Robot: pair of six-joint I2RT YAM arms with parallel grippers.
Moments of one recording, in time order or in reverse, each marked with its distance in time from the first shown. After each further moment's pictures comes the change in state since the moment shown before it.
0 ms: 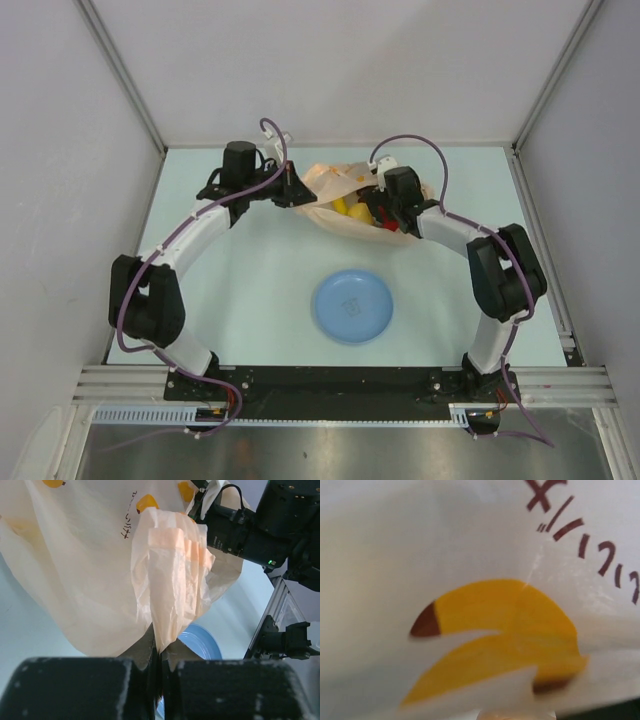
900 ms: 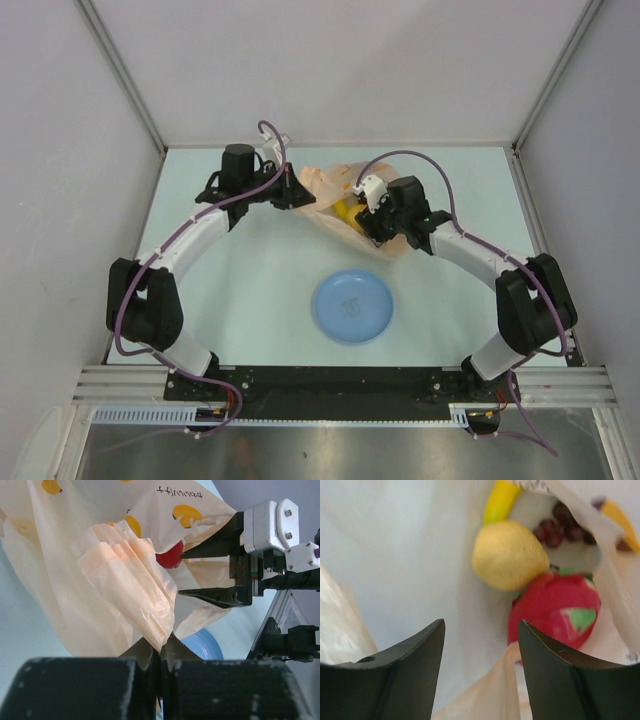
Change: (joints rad) left arm 0.000 -0.023 -0.034 0.024 -0.018 -0.010; right arm 0.049 -0.245 -0.130 -0.161 -0.397 -0.176
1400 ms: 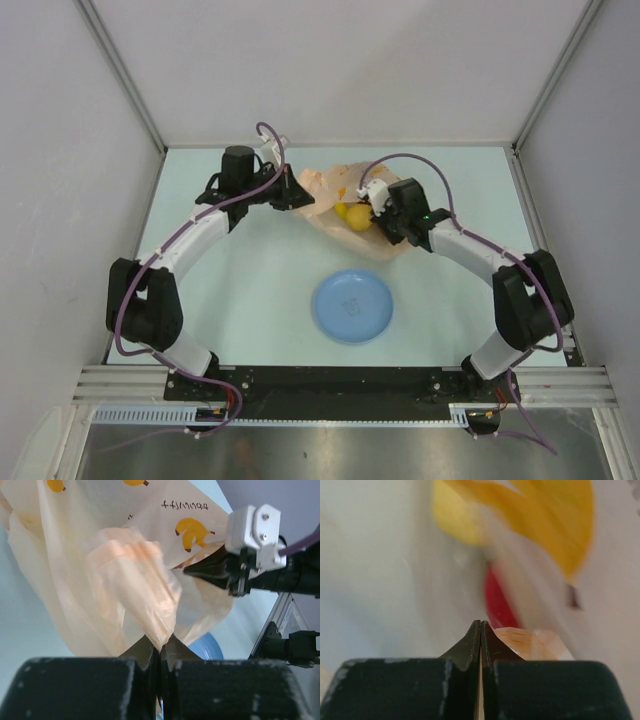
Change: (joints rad) left arm 0.007 -0.003 -0.018 0.011 -0.021 -0.019; right arm 0.046 0.074 0.053 -0.050 0.119 0.022
